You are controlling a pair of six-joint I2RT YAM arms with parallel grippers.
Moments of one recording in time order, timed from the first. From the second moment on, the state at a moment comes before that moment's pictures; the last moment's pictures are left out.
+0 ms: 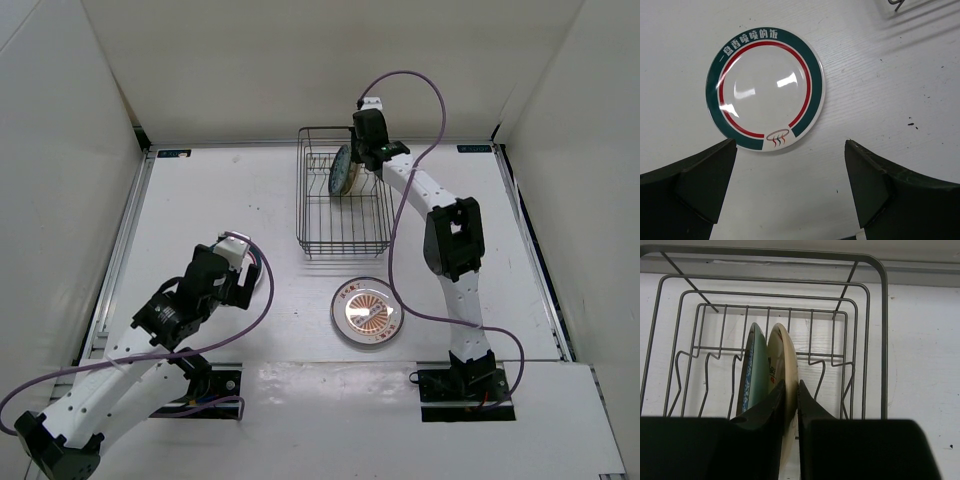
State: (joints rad) left arm -0.65 0.66 0.66 -0.67 -0.35 -0.05; right arm 0.45 2.27 2.06 -0.34 0.27 0.20
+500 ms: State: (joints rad) left arm -0.65 0.65 0.66 -0.67 -0.36 -0.05; right arm 0.48 2.27 2.06 -0.34 0.33 0.18
